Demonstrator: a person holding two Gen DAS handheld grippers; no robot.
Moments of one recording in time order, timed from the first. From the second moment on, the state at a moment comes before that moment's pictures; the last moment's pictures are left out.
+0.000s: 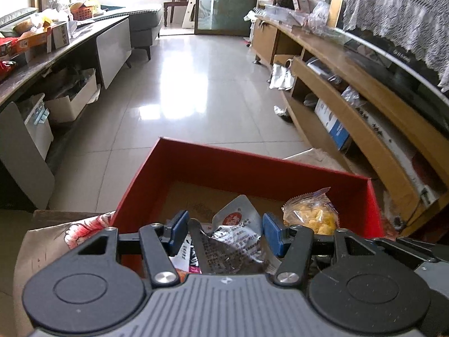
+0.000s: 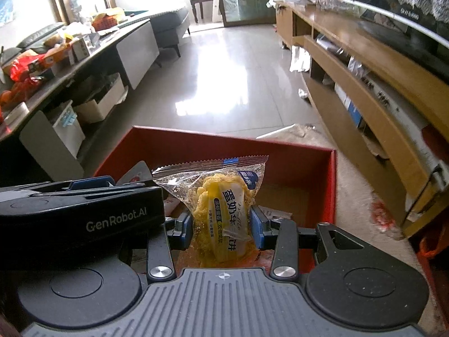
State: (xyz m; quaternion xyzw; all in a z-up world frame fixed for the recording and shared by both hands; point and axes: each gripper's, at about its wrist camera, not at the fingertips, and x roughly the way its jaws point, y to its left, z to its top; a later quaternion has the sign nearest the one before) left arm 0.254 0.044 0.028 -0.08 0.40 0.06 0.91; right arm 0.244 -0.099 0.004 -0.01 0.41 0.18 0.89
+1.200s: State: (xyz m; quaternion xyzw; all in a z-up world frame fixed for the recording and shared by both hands) left arm 0.261 0.069 0.021 -0.11 0.41 0.09 0.90; right arm 0.258 -0.102 -0.005 -0.03 0.39 0.15 0.91
